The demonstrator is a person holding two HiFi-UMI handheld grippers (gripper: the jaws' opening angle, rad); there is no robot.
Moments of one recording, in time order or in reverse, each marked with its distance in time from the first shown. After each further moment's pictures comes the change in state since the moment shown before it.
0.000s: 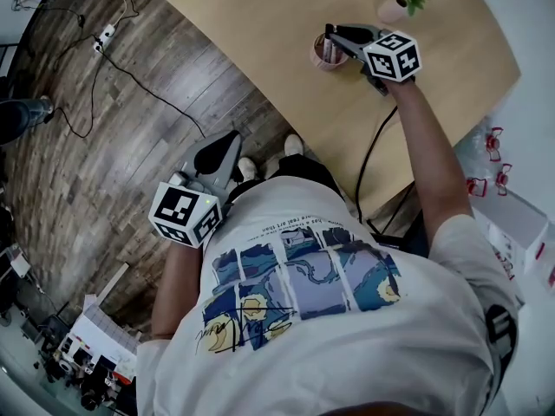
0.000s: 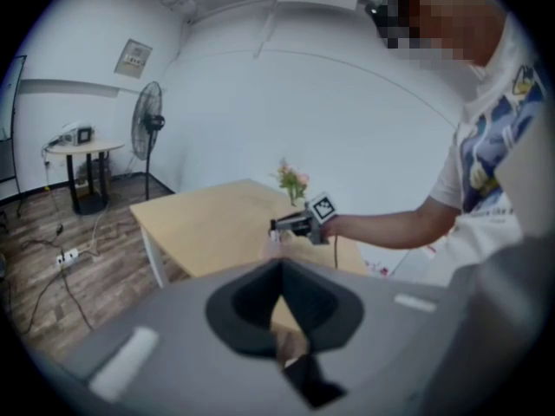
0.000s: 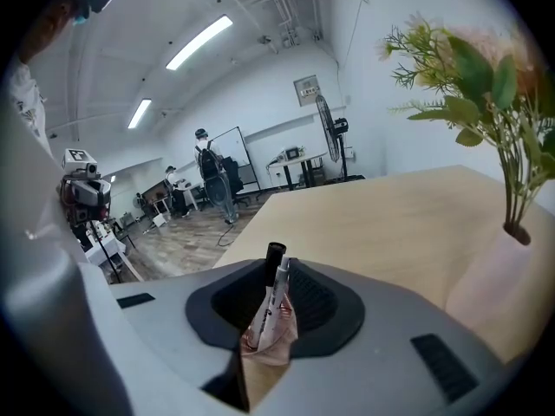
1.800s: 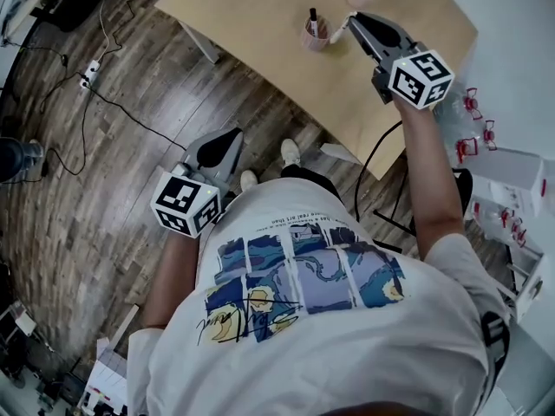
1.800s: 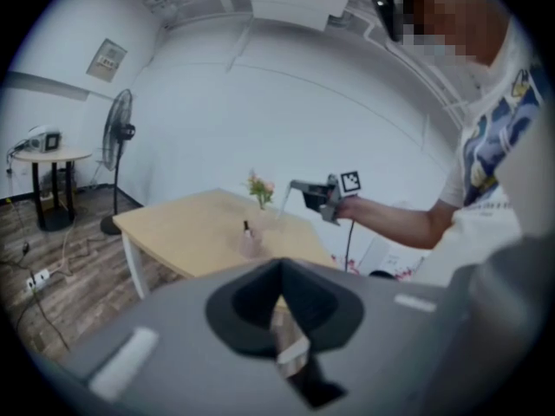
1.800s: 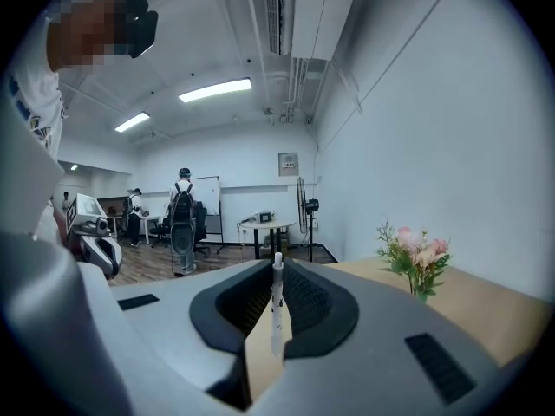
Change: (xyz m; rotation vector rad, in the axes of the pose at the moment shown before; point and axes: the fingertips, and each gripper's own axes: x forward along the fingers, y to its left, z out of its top) left arm -0.096 -0.003 -0.034 0.110 -0.071 -0.218; right arm -0.152 0.167 0.113 -0.105 -0.423 -0.338
